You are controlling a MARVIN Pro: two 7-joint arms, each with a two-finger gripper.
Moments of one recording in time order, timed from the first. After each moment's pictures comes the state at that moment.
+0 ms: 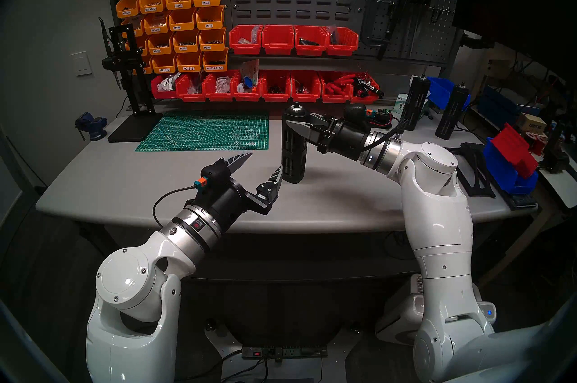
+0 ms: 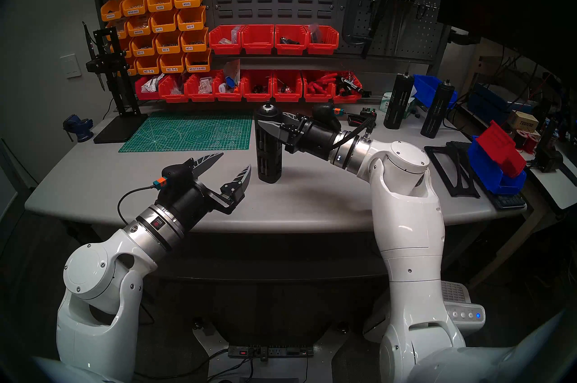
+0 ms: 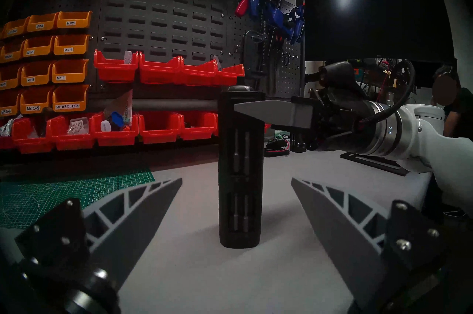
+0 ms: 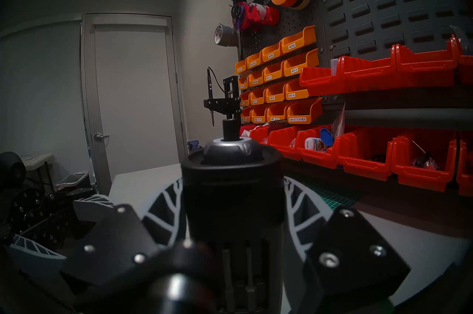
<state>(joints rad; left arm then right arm) 2.07 -1.55 -1.64 -2.36 -0.10 0.24 -0.56 -1.29 -1.44 1.63 -1.70 0.27 0.42 1.06</state>
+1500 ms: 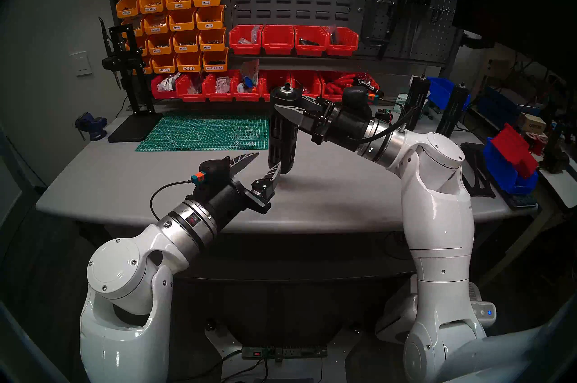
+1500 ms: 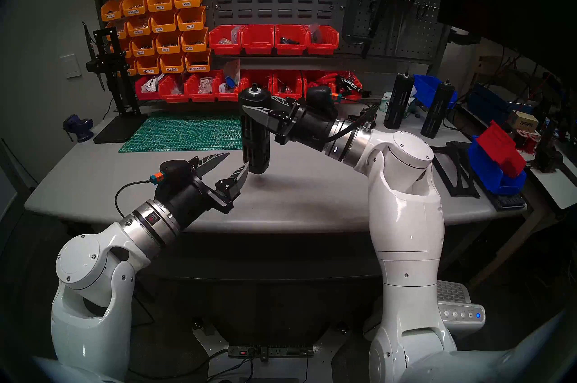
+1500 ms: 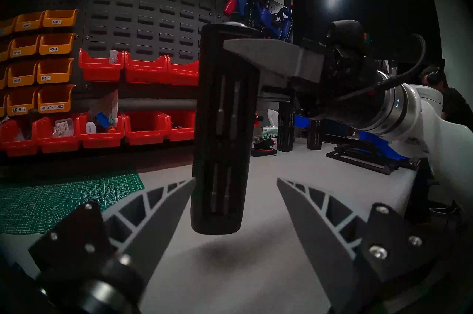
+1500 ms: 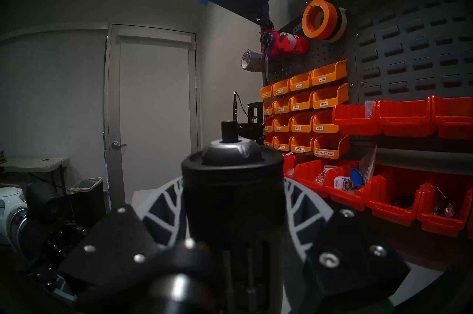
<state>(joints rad) 2.04 -1.54 -1.67 -2.37 -0.13 0.28 -0.65 -1.29 -1.51 1.63 -1.85 0.28 0.45 1.11</state>
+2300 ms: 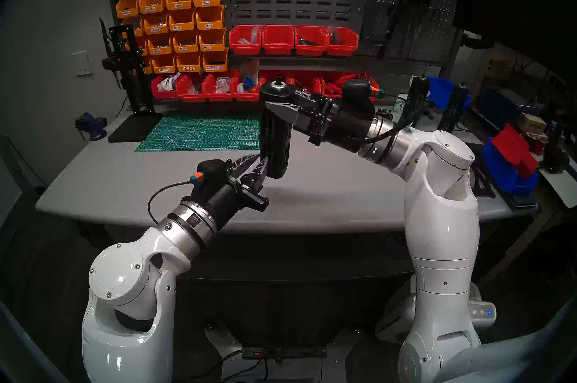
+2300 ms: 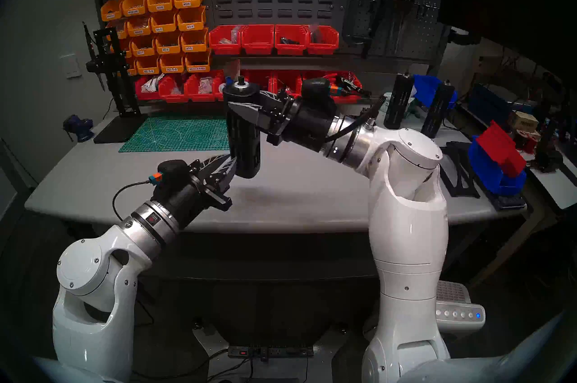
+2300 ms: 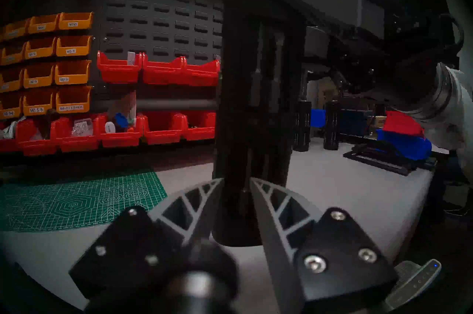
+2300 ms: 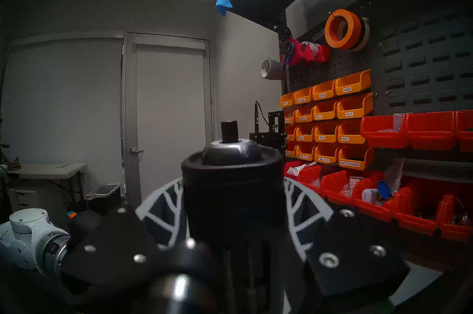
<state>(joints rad) 2.07 -1.57 -1.65 -2.39 -0.08 0.26 -0.58 -1.34 -1.54 1.64 -1.97 0.28 0.56 1.13</state>
